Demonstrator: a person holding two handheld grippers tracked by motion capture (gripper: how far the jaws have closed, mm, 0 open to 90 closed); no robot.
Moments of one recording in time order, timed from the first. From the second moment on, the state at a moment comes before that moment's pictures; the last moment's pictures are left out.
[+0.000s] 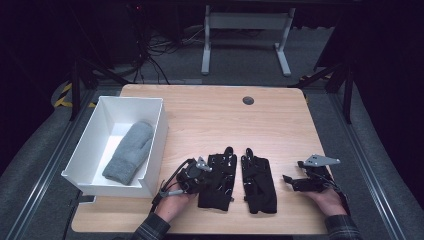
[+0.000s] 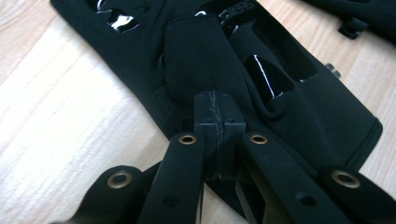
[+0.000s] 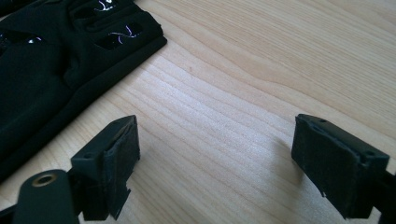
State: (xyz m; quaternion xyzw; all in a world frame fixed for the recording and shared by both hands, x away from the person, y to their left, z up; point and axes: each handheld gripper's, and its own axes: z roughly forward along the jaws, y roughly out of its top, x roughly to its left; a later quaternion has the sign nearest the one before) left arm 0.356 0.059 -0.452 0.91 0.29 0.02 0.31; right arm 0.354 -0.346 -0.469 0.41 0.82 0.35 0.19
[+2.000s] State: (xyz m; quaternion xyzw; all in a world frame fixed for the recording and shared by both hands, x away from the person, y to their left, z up) left arm 0.401 0.069 -0.454 0.85 0.39 0.07 0.34; right arm 0.339 -0.299 -0.458 0.29 0.88 0.38 0.08
